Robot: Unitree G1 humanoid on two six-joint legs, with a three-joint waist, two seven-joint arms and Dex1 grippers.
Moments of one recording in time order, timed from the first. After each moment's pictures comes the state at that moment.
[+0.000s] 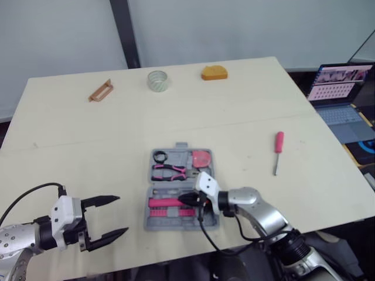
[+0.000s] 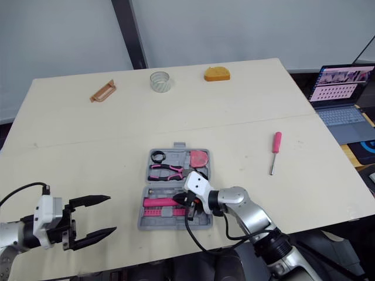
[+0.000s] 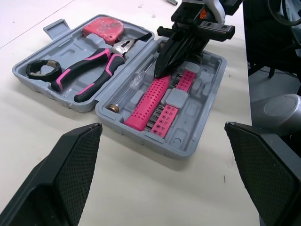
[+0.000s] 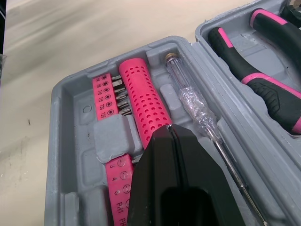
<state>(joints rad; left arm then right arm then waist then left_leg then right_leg) 0.41 0.75 0.39 -0.31 -0.52 0.06 -1.14 -0.31 -0.36 0.47 -0.06 0.18 0.40 0.84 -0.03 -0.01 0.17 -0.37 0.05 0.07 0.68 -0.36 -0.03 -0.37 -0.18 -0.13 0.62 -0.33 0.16</state>
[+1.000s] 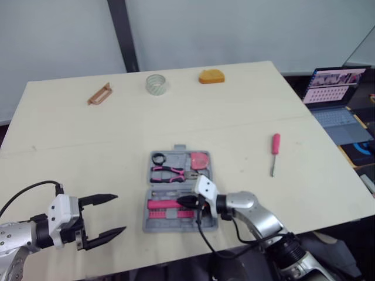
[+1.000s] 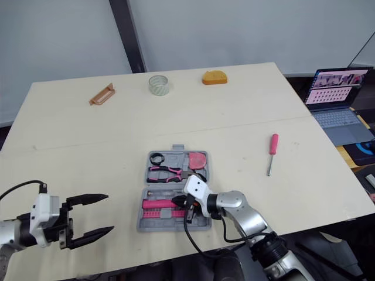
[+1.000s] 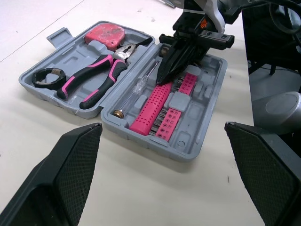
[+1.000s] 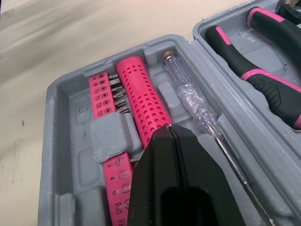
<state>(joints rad) 0.40 0.77 0.41 -0.31 -0.52 0.07 -1.15 -0.27 -0.33 0.47 0.01 0.16 0.32 0.84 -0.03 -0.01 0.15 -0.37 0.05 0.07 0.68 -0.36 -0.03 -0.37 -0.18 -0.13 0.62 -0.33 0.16</state>
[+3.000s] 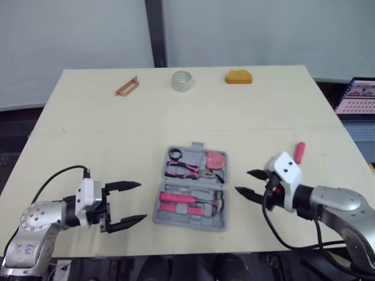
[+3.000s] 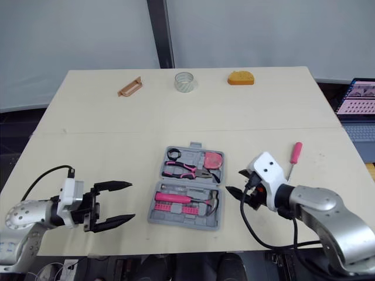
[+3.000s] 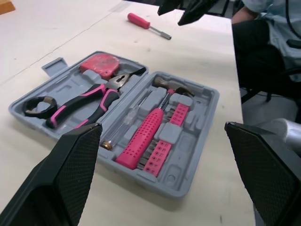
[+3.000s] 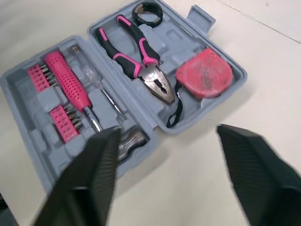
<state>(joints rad) 0.11 0.72 0.21 -0.24 -0.55 0.12 -1.19 -0.01 -0.74 -0.21 -0.79 0.53 1.05 0.64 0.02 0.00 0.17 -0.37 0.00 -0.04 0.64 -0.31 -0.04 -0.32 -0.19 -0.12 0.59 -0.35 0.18</state>
